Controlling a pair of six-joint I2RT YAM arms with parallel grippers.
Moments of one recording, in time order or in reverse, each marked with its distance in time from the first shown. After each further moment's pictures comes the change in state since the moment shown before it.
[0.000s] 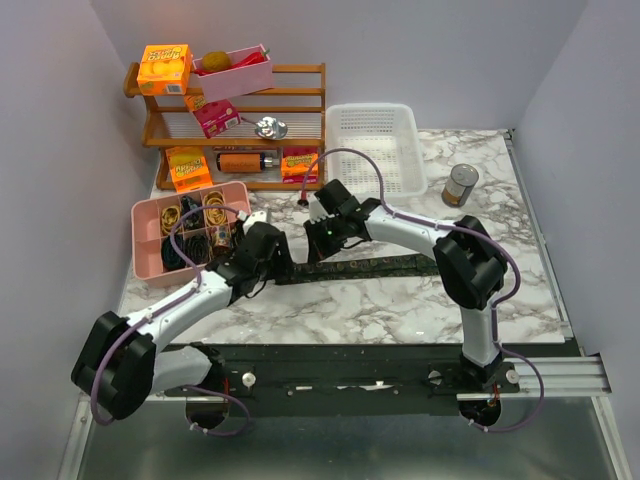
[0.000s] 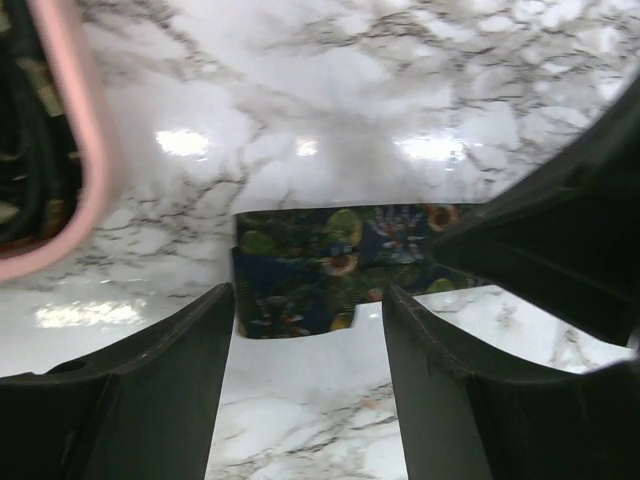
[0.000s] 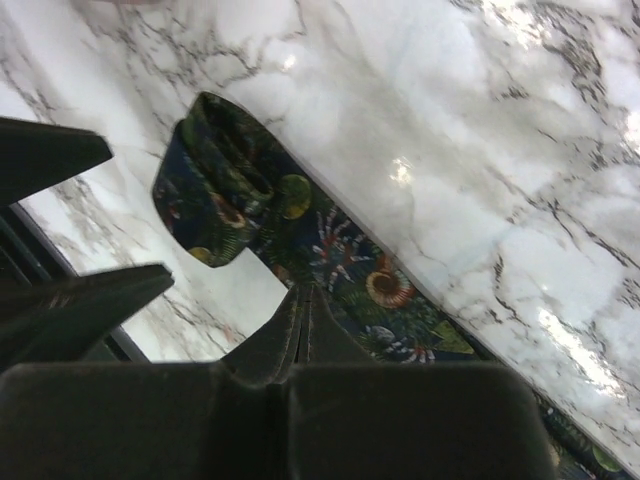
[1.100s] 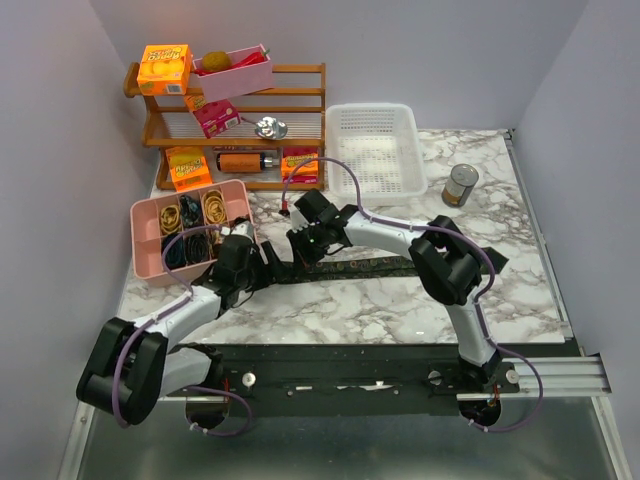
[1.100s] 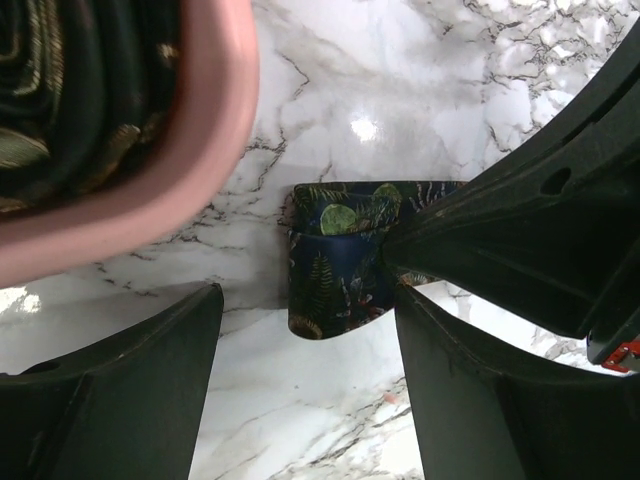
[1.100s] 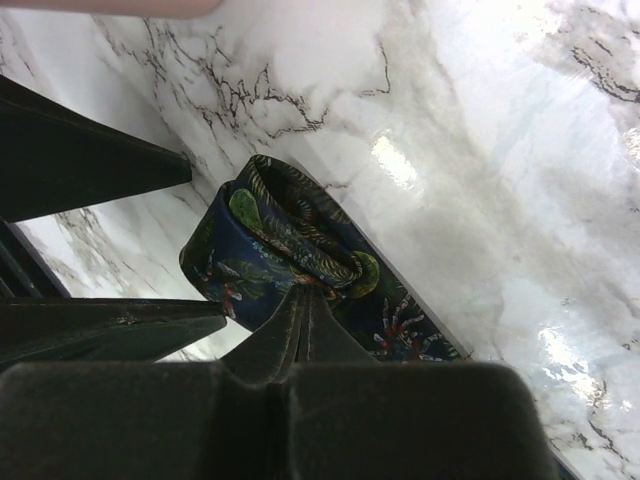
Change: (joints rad) left arm 0.252 -0.056 -0.276 0.293 0.349 -0.030; right arm 0.077 0.140 0.121 0.015 0.003 0.000
